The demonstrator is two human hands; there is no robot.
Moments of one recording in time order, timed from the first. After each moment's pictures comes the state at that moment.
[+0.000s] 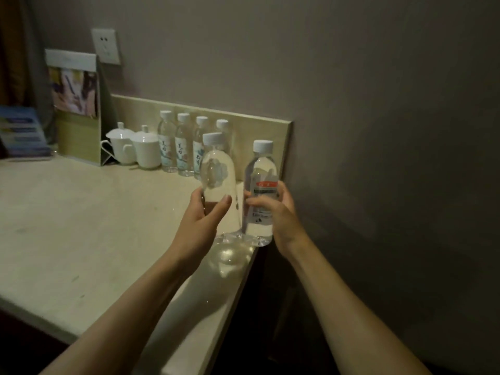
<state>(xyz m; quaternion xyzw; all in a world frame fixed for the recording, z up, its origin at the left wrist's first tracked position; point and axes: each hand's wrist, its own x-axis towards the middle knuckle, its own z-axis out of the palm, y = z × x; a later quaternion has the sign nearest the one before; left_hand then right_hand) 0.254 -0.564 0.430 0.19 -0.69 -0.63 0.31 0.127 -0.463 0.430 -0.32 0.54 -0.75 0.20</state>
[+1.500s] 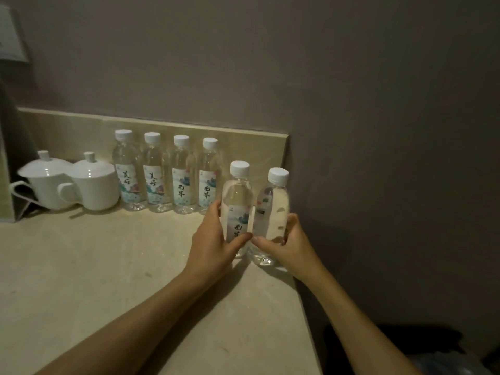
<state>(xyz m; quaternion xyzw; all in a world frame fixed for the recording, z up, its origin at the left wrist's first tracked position) 0.158 -0.704 0.392 0.02 -0.84 -0.46 0.29 0.093 -0.527 0.392 -0.21 0.79 -0.58 0.04</state>
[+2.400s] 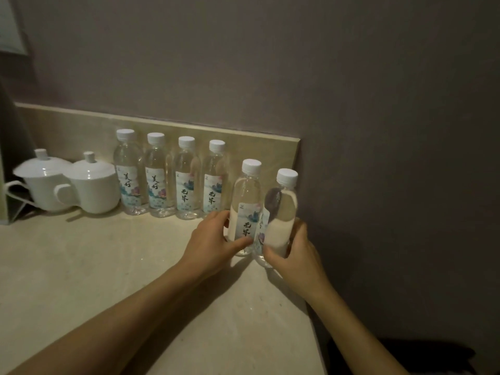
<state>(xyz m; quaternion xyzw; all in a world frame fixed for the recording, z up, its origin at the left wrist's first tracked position) 0.128 -0.727 0.402 0.03 -0.89 -0.39 0.22 0.095 -0.541 0.396 -0.18 0.85 -0.49 -0.01</state>
